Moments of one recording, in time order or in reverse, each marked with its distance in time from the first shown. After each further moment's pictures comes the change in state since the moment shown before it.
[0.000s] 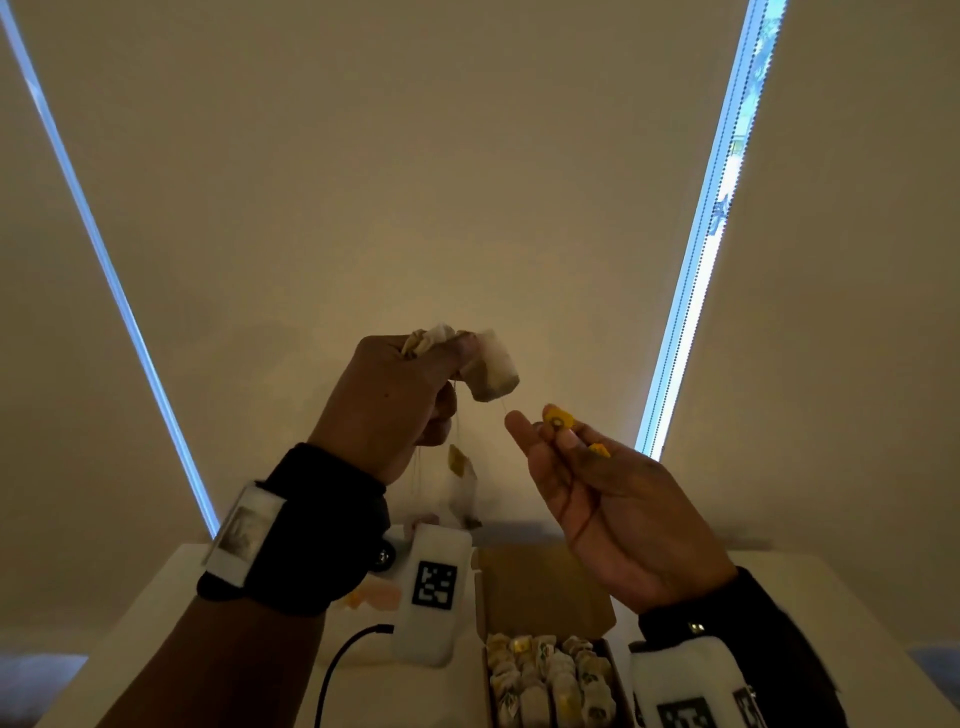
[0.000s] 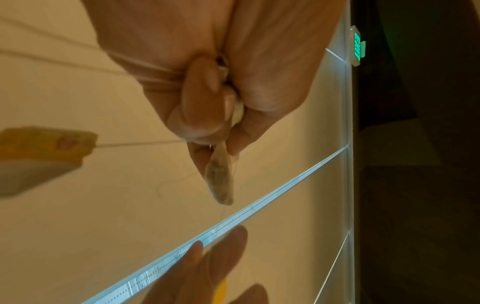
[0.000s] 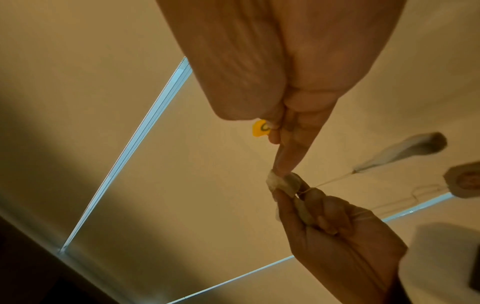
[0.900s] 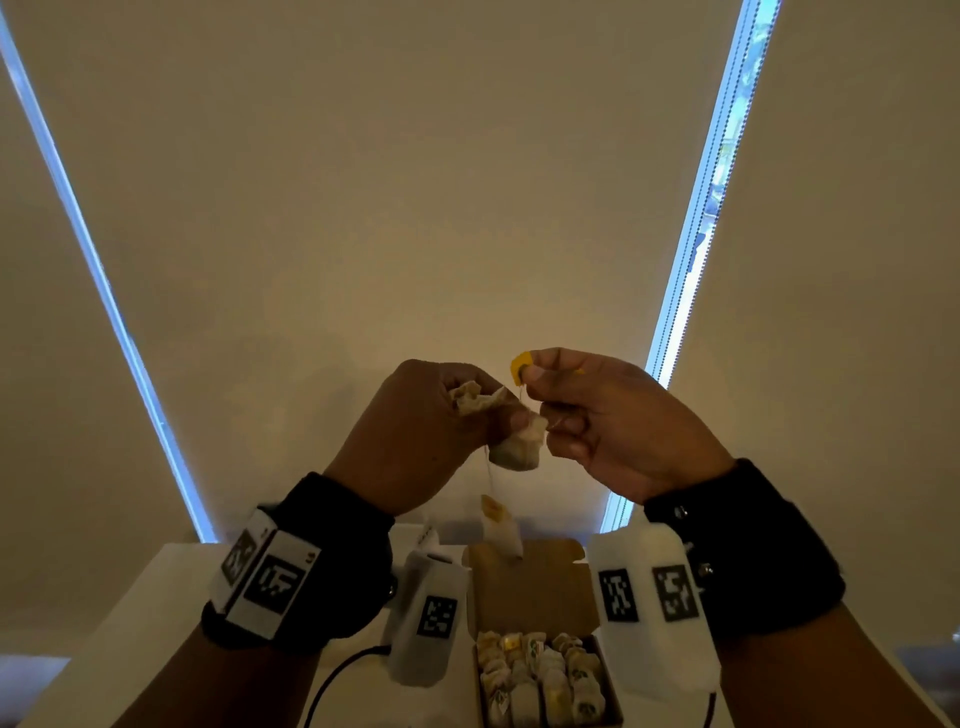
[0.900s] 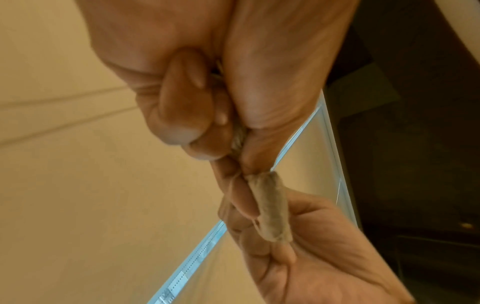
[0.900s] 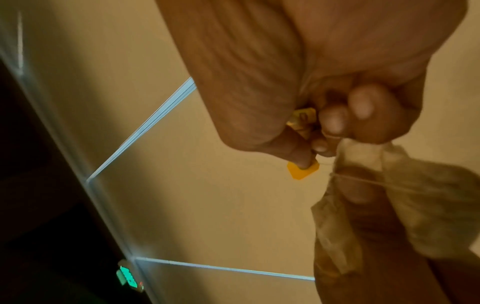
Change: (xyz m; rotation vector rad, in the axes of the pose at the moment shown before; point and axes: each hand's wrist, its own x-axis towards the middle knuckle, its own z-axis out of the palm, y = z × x) left_hand -0.014 -0.010 0.009 0.410 -0.206 0.236; right_hand 0.037 -0.038 0.022 -0.811 0.002 -0.015
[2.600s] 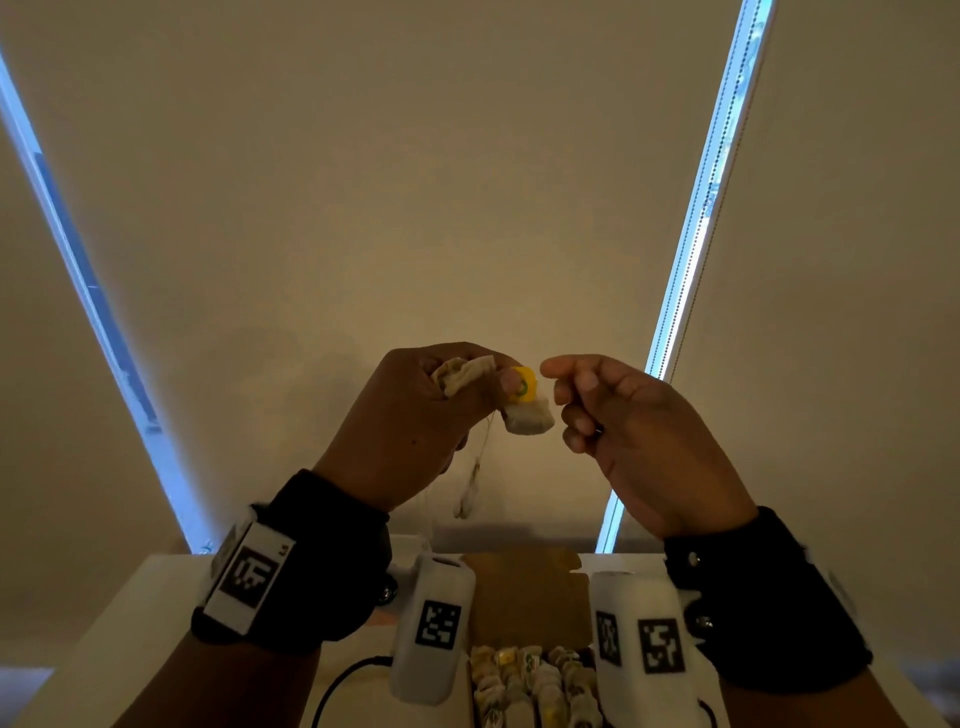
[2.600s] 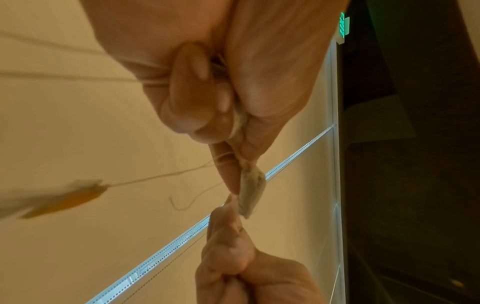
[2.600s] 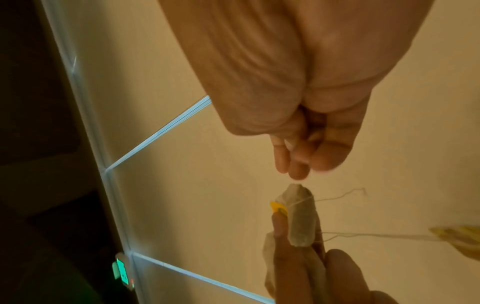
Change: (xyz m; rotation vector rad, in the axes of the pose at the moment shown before) left_hand 0.021 -0.006 0.002 -0.139 0.037 -0.012; right_hand 0.005 0.017 -0.027 -0.142 0.126 -0.230
